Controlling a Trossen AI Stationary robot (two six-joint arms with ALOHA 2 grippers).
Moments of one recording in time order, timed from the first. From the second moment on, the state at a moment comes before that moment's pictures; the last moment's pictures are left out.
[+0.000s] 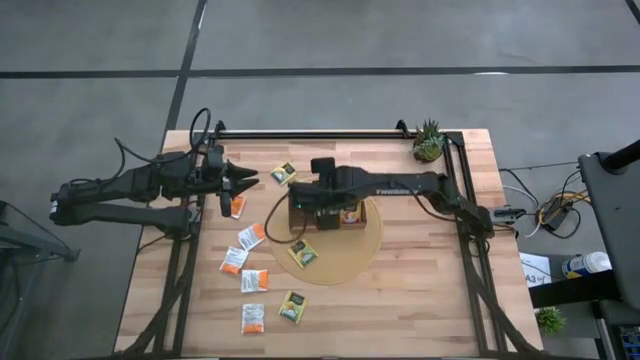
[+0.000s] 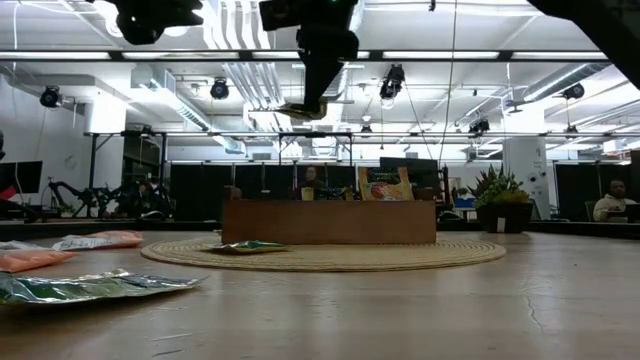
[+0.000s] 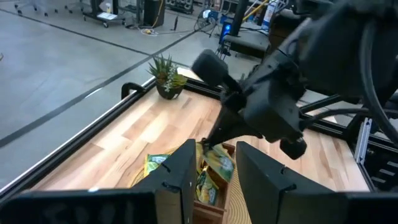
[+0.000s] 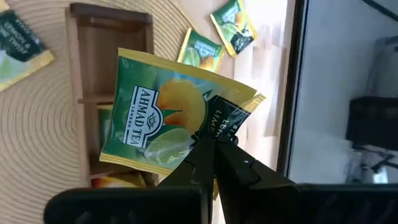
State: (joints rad) left arm 0.10 0.60 0.78 -0.36 -0.15 -0.23; right arm 0.03 2.25 2.34 -1.39 0.48 -0.13
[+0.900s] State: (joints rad) left arm 0.10 0.57 0.78 -0.38 -0.13 -0.23; right arm 0.13 2.25 2.08 -1.33 0.80 0.02
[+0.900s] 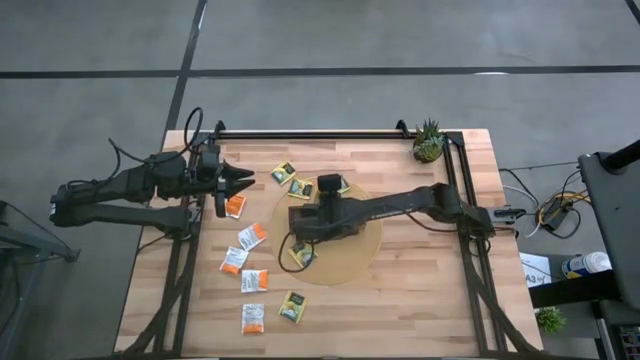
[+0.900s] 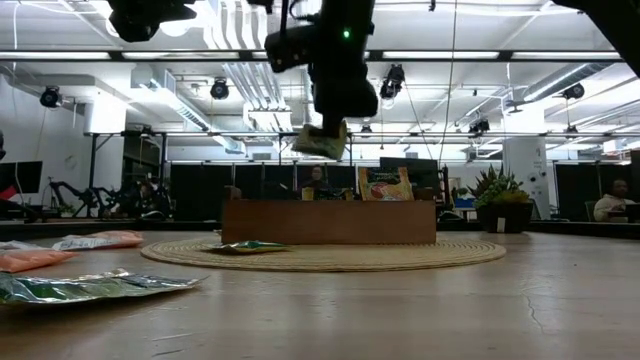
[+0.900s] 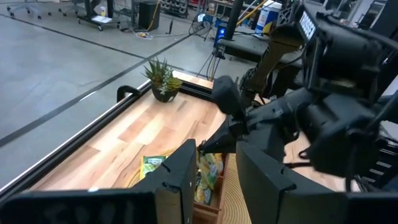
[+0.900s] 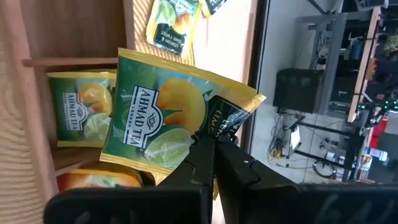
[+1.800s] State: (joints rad) left arm 0.10 0.57 0.78 -0.38 -0.13 -0.22; right arm 0.15 2.25 1.87 -1.11 0.84 -0.10
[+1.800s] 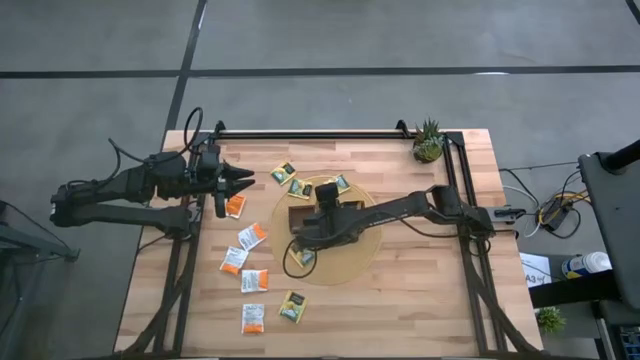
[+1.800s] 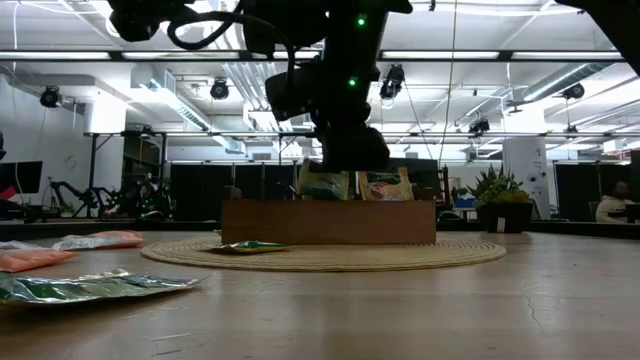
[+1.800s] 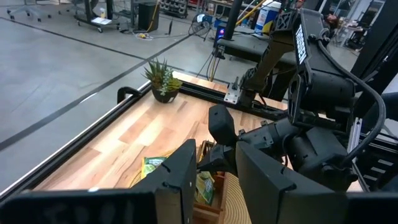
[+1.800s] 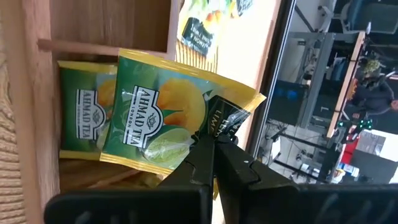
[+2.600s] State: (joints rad) left arm 0.10 0.56 0.78 -0.38 -0.13 -0.21; right arm 0.14 2.24 1.83 -1.11 0.75 -0.15
